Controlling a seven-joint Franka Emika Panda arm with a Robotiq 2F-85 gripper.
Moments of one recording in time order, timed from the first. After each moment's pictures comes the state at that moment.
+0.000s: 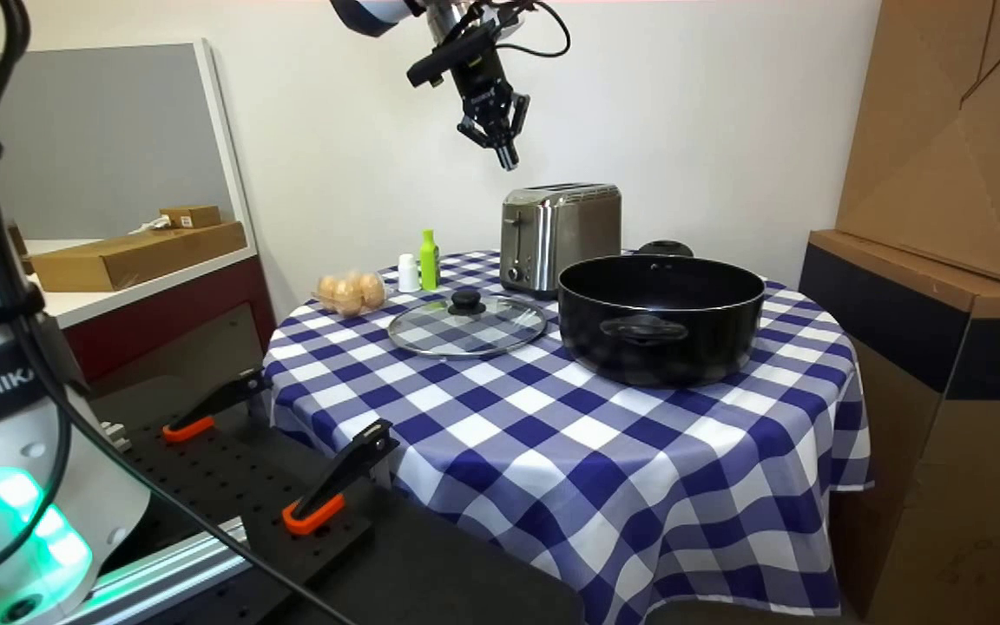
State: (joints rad) arm 0.07 0.27 0.05 -1.96 -0.46 2.36 0.23
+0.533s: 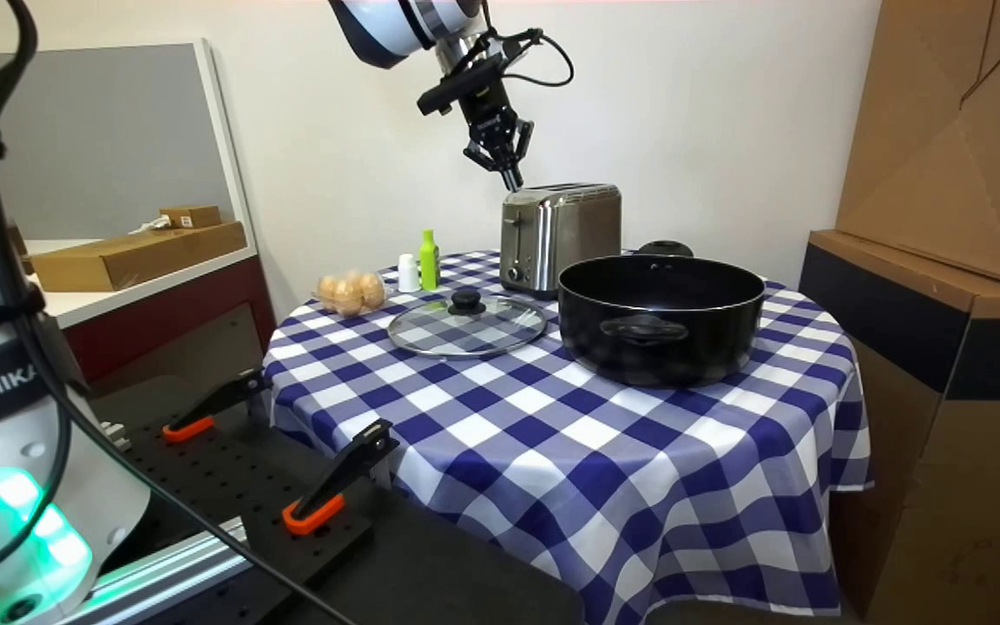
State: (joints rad) arm 0.12 0.37 0.00 -1.90 -0.48 2.39 0.23
